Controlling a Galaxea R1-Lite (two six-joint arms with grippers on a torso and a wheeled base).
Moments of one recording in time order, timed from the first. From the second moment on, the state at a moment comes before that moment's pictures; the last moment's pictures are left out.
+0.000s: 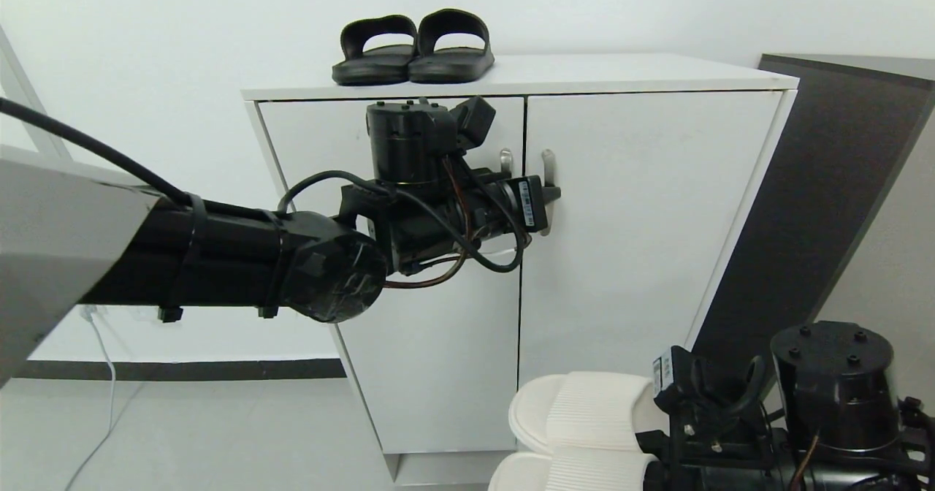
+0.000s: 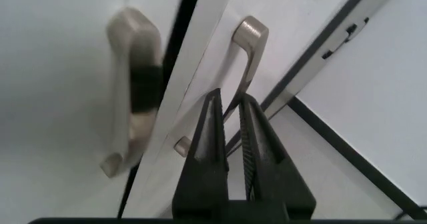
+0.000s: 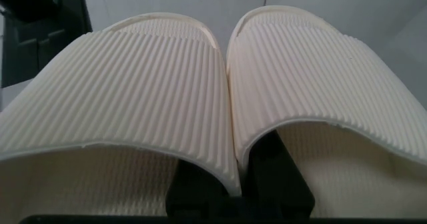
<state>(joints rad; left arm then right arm) -0.66 1.95 -1.36 -0.54 -0.20 -0.31 0.76 1.58 -0.41 -0.75 0.42 -0.17</state>
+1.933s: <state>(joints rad) -0.62 1.92 -1.27 -0.71 -0.26 -0.44 0.76 1.57 -0.33 -0.76 0.58 -0.28</state>
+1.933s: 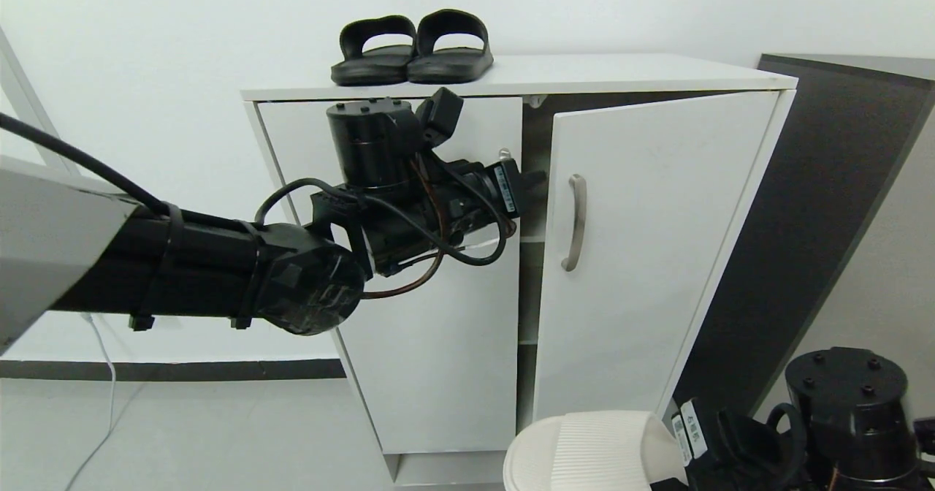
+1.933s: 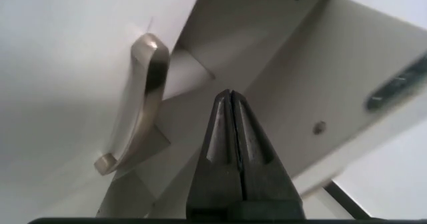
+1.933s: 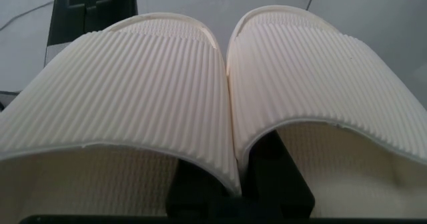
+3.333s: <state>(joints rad) -0.70 1.79 -1.07 -0.86 -0.25 -0.43 0.85 1.52 -0.23 -0.77 0.60 -0.27</state>
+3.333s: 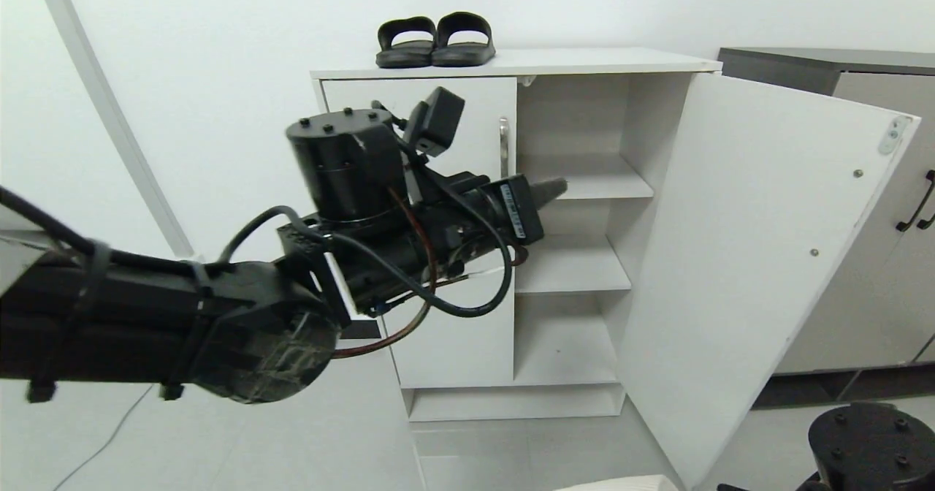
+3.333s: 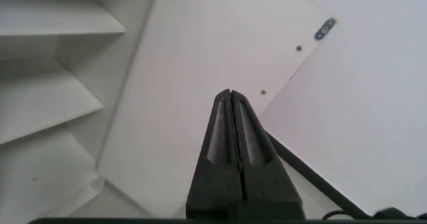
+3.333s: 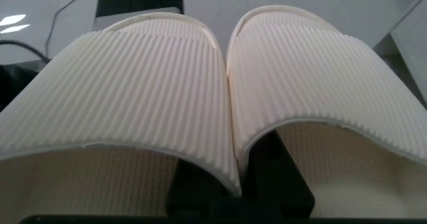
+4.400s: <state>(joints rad) -0.07 0.31 -0.35 0.15 0.21 -0.13 0.72 1.85 -0.69 -0.87 -0.21 0.08</state>
